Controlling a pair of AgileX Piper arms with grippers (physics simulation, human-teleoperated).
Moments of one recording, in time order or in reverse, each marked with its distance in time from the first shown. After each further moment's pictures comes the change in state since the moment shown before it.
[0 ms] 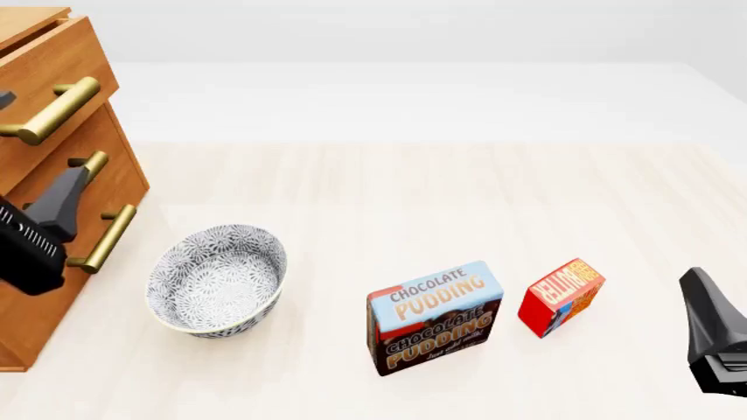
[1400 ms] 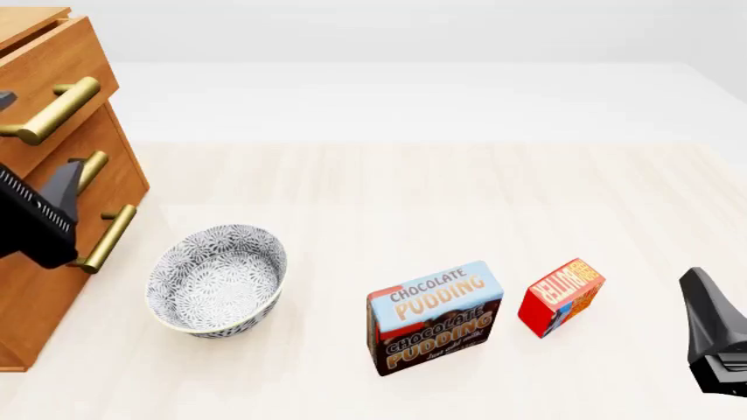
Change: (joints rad) left arm 0.096 0.155 -0.005 -0.123 0.000; right arm 0.000 0.000 0.000 0.000 0.000
